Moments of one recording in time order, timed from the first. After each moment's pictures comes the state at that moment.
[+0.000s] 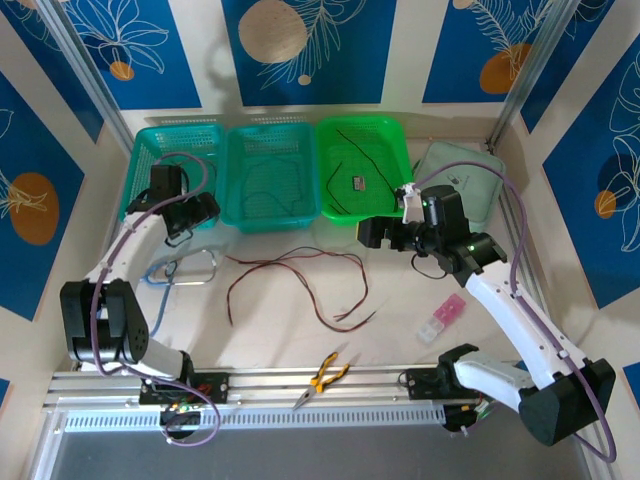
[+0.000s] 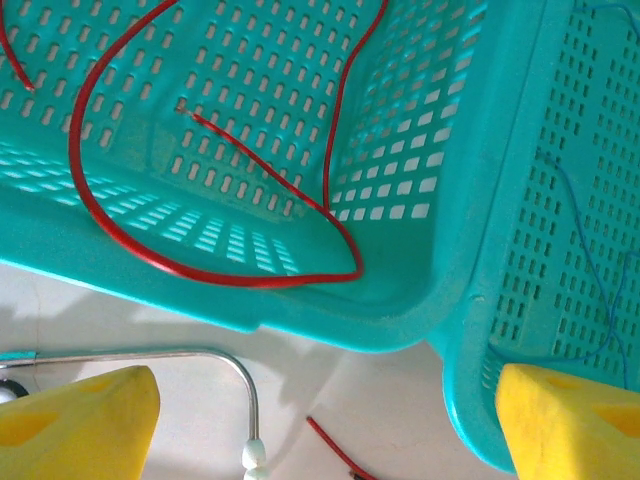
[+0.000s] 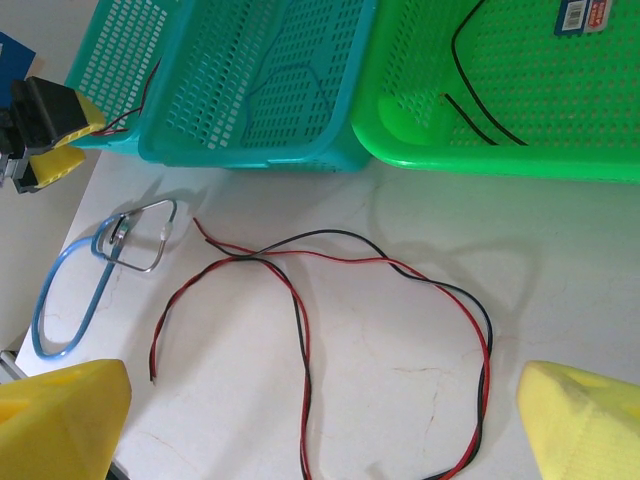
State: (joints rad) left arm 0.00 1.49 1.14 -0.61 0.05 -0.50; right arm 0.38 1.04 0.99 -0.62 -0.33 0.42
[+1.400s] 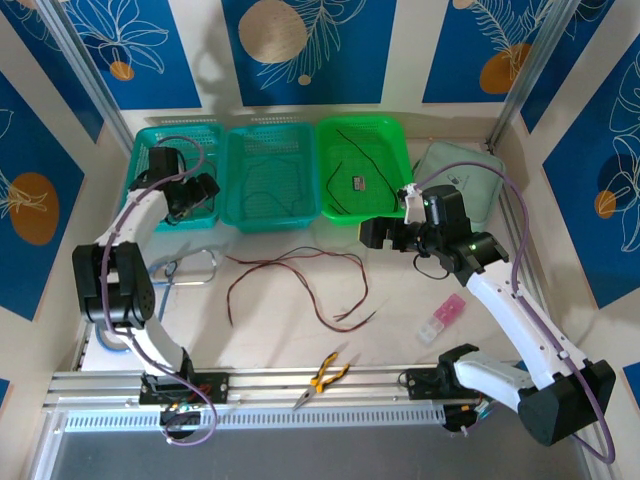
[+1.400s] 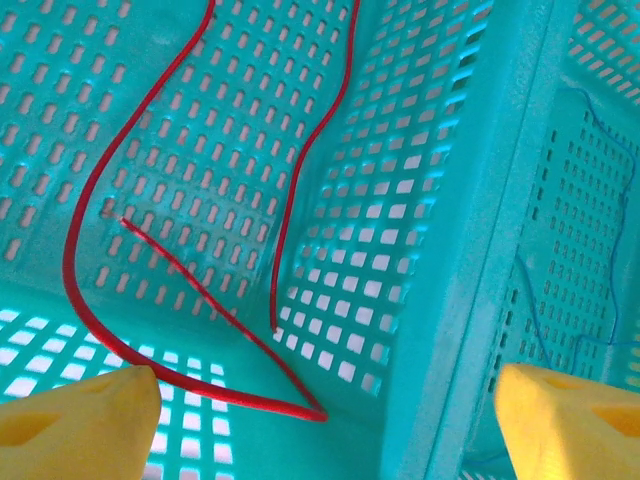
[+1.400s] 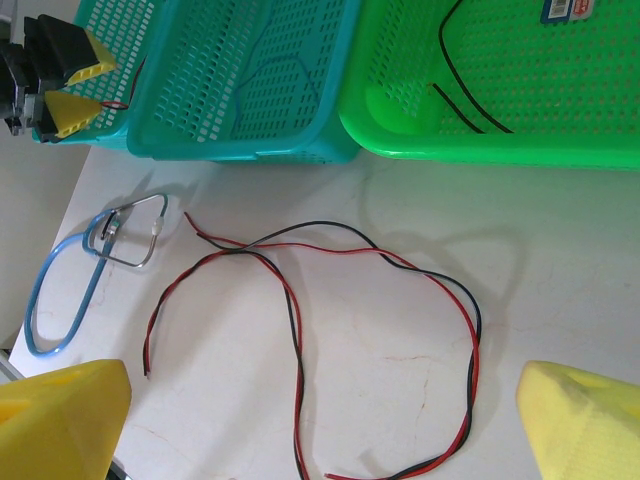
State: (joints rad) left arm 0.05 1.72 1.34 -0.55 0.15 -0.51; right arm 0.37 1.04 1.00 -0.66 -0.33 0.41
